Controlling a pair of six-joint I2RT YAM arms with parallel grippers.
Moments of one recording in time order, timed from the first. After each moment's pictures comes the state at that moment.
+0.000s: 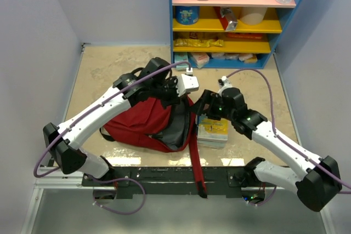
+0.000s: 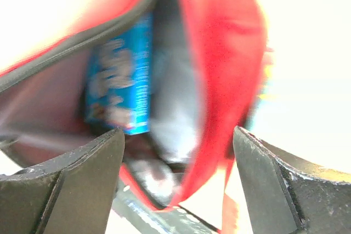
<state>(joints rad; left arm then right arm) -0.80 1.46 1.52 -0.83 0.34 0.42 0.61 1.05 0.73 -0.21 -0.13 0.81</state>
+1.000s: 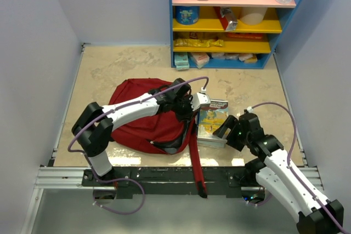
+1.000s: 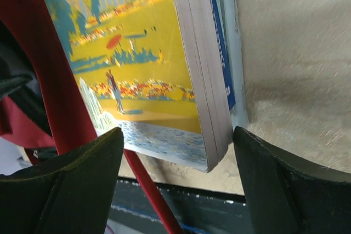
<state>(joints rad) -0.85 1.72 1.26 -0.43 0.35 0.34 0.41 0.63 0.42 -0.66 -0.05 0.96</state>
